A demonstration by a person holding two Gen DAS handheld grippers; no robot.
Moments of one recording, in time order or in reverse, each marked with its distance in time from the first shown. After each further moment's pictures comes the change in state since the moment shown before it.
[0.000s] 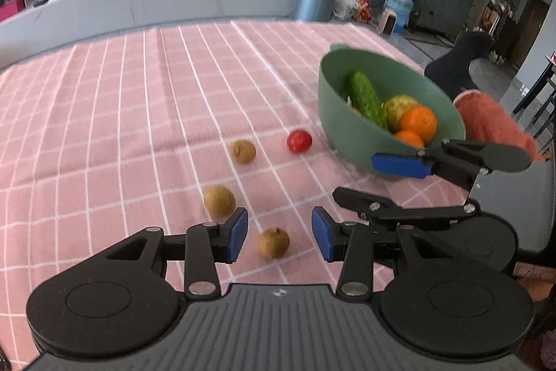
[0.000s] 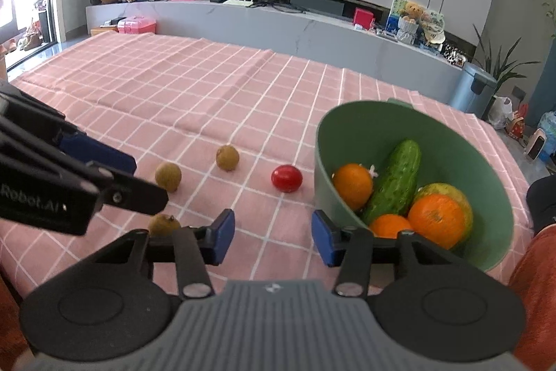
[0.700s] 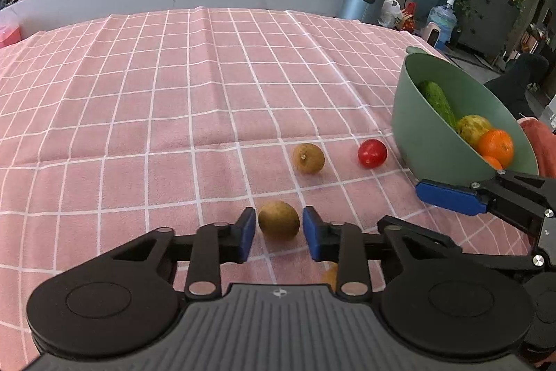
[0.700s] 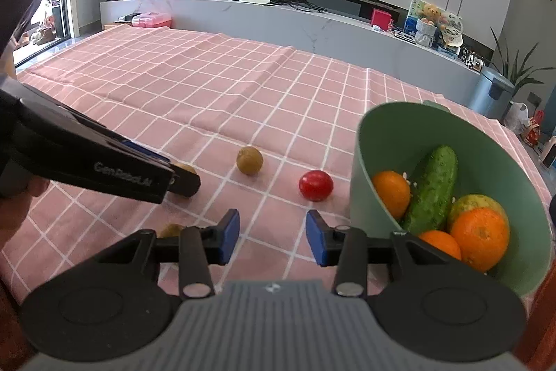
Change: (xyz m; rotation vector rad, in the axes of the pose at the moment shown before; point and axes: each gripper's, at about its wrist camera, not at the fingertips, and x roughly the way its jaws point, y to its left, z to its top) left arm 0.039 0.039 0.006 -0.121 -0.015 0.086; right arm 0.026 0.016 0.005 -0.029 -0.006 0.043
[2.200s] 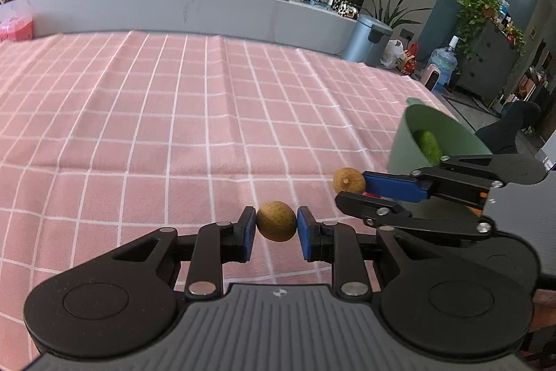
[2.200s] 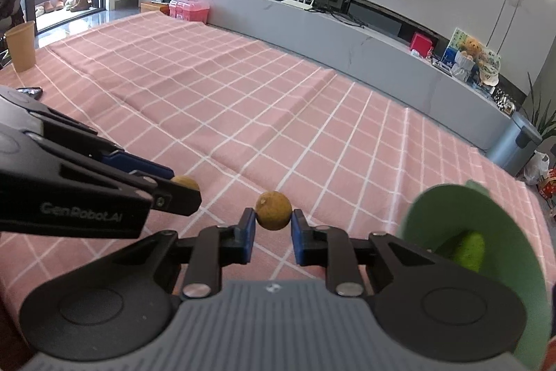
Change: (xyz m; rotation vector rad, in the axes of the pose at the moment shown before) left arm -0.033 0.011 0.005 -0.088 -0.118 -0.024; right arm 0.020 0.014 0.048 -0.165 -0.011 0.060
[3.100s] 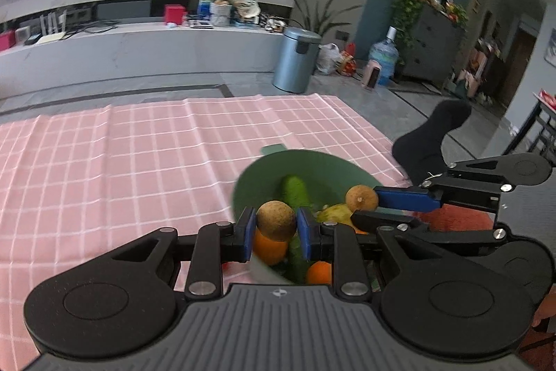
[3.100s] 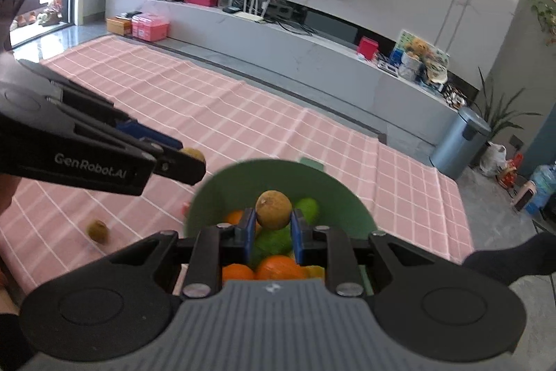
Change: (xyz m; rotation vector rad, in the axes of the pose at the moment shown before) left arm 0.007 -0.144 0.047 0.193 -0.046 -0.118; right arm -0.112 -0.124 -0.033 0.045 -0.018 -0.107
